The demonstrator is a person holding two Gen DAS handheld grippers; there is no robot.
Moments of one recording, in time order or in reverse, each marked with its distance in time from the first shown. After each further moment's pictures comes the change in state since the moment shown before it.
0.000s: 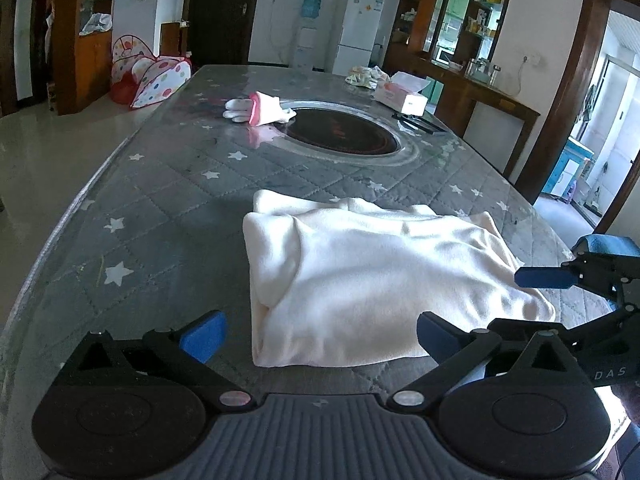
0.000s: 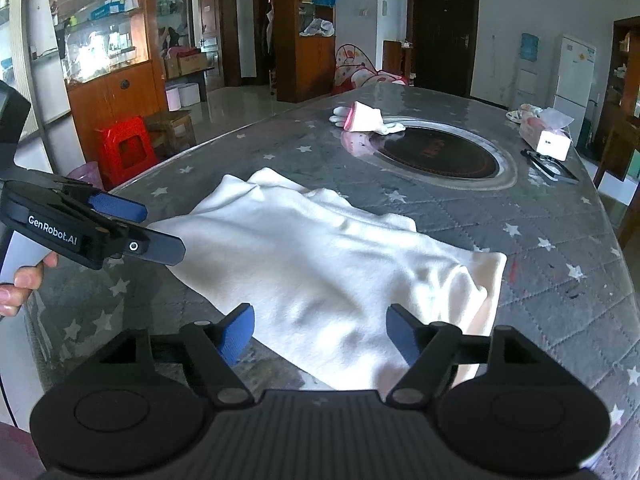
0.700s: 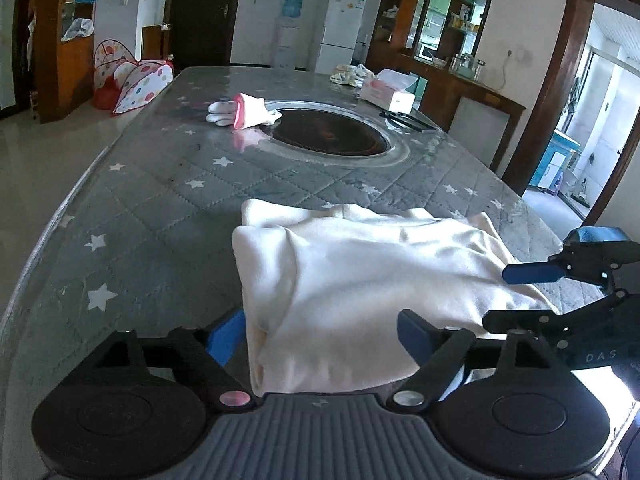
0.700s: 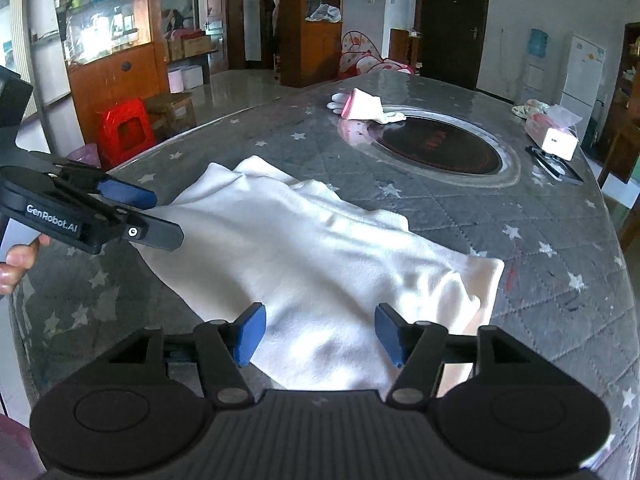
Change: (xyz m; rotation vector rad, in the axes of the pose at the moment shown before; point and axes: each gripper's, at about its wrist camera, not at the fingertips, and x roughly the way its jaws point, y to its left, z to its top) left arm 0.017 0.003 0.010 0.043 0.001 -0.047; right arm 0.016 -0.012 0.007 -0.038 0.051 -0.001
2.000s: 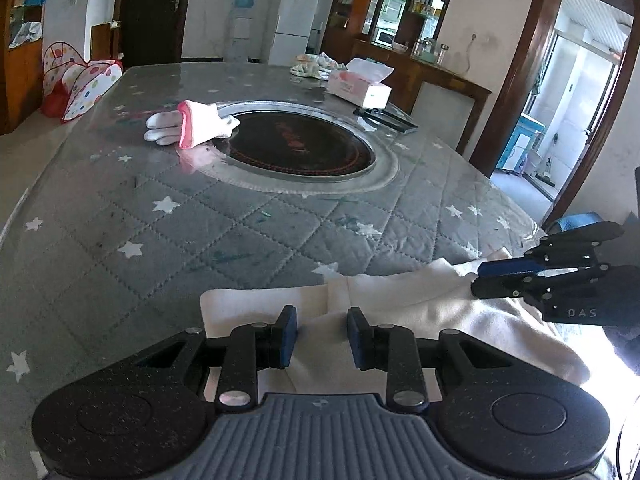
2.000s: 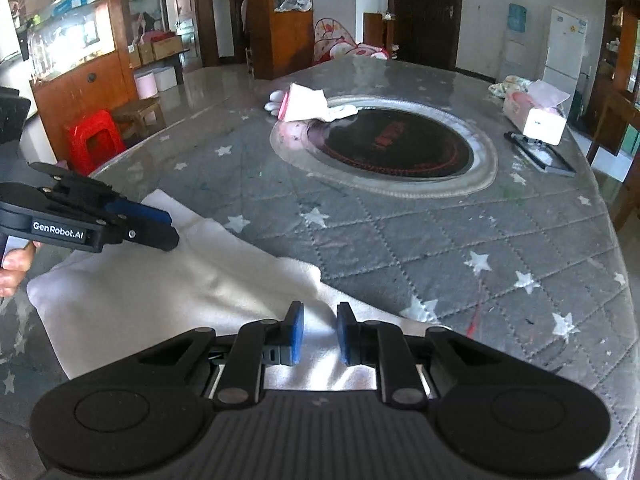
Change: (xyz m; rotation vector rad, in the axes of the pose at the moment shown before) left arm 0.087 0.021 0.066 0.075 0.037 -0.136; right arm 0.056 -0.075 0.044 0.078 0.033 -0.025
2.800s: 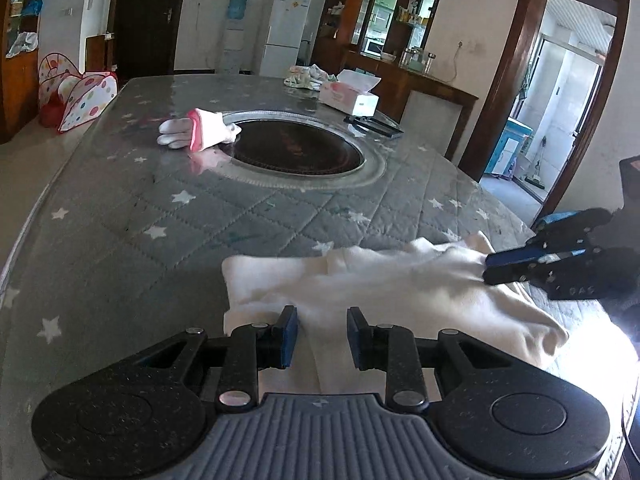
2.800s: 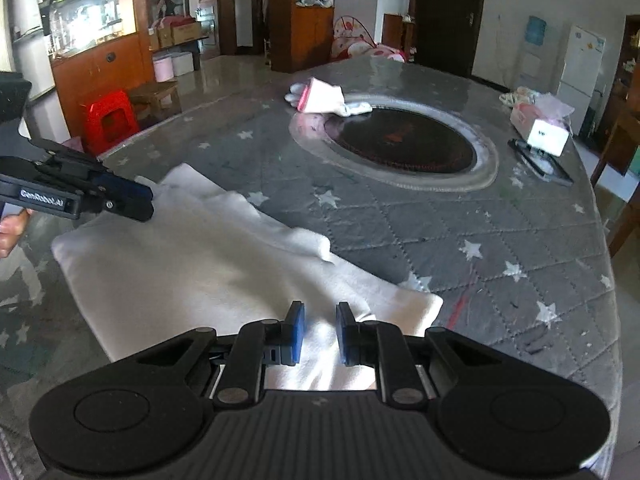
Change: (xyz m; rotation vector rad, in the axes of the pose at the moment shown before) left arm -0.036 0.007 -0.024 0.019 -0.028 -0.026; right arm -0.022 0.004 -0.016 -0.077 0.029 0.010
